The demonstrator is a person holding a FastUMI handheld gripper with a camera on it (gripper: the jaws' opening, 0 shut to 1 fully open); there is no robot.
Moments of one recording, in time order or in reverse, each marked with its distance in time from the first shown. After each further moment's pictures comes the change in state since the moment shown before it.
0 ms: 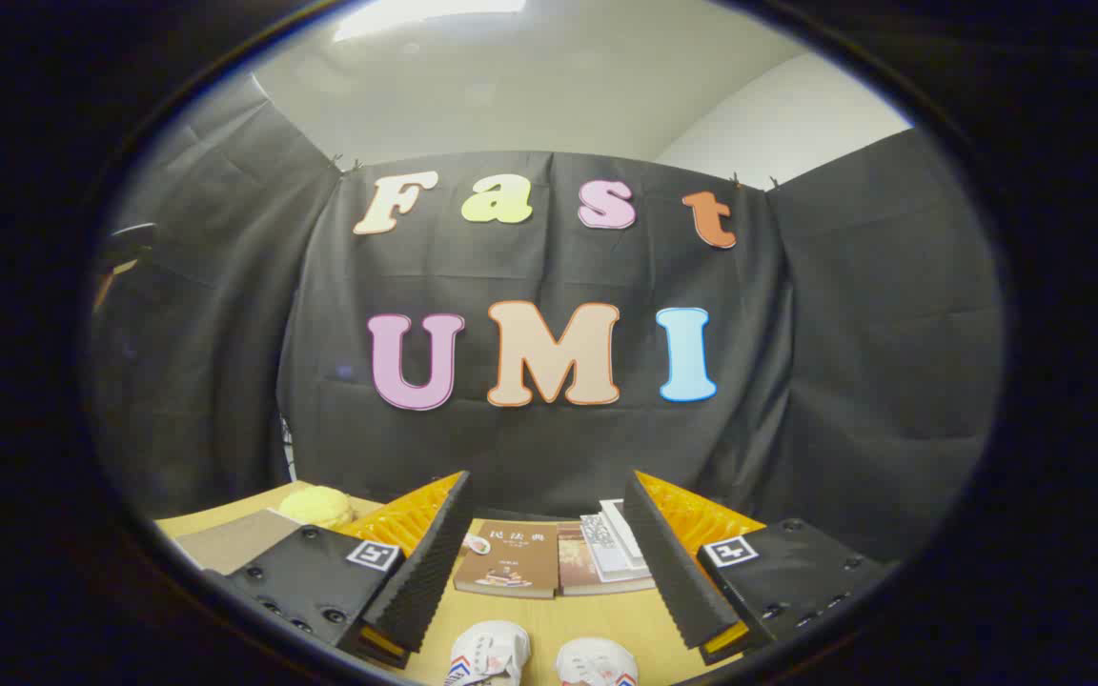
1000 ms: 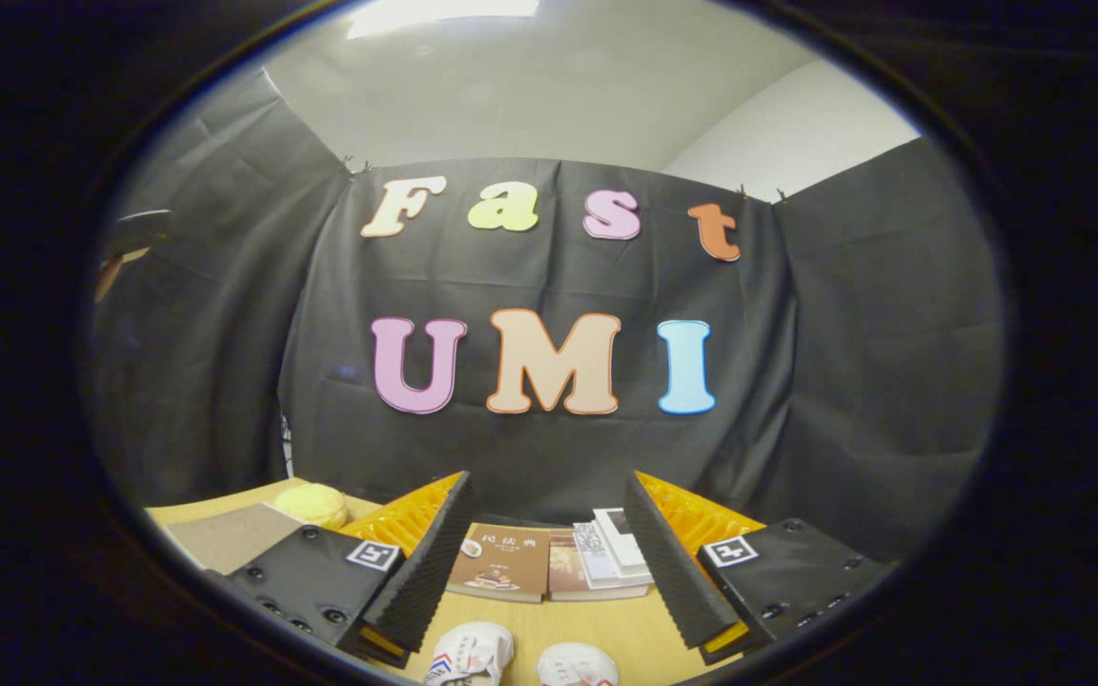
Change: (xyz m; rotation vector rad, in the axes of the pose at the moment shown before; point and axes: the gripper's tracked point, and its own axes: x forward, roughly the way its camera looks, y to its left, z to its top) arm -0.005 -0.011 0.009 -0.029 -0.028 0.008
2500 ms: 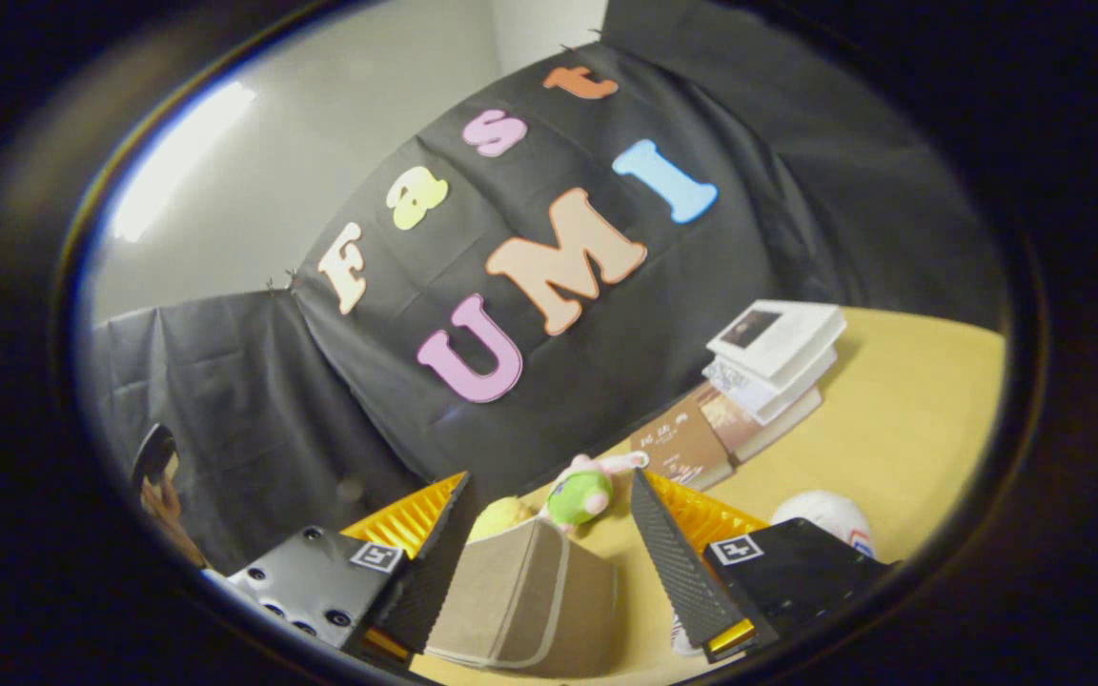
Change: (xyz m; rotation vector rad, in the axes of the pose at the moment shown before) arm -0.032 0.073 -0.093 0.844 0.341 0.197
